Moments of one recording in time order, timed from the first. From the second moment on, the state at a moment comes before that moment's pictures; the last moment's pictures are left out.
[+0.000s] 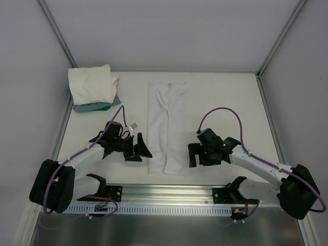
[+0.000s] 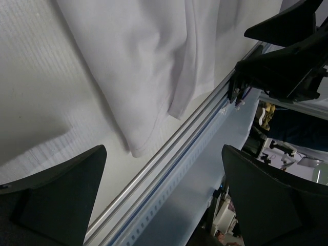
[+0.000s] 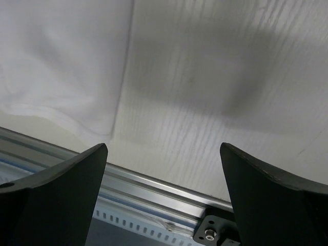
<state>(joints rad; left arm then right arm) -0.33 1.16 0.42 -0.22 0.81 -0.59 0.77 1.13 0.62 -0.73 -0.02 0.59</state>
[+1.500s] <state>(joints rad) -0.33 1.33 0.31 0.21 0.98 -0.79 0.02 0.79 0.26 -0.41 -0.75 0.77</state>
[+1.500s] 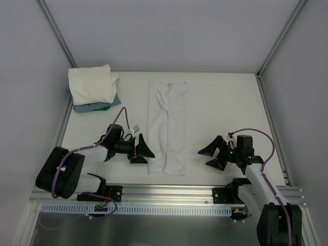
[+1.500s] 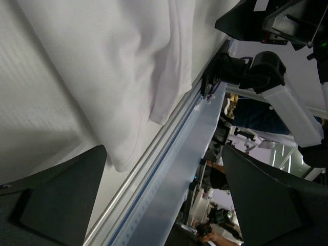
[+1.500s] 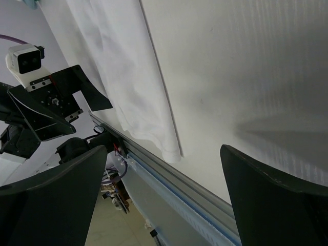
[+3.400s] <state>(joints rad) -0.47 1.63 0.44 0.07 0.97 -0.69 0.60 1.32 0.33 0.02 -0.54 1.01</state>
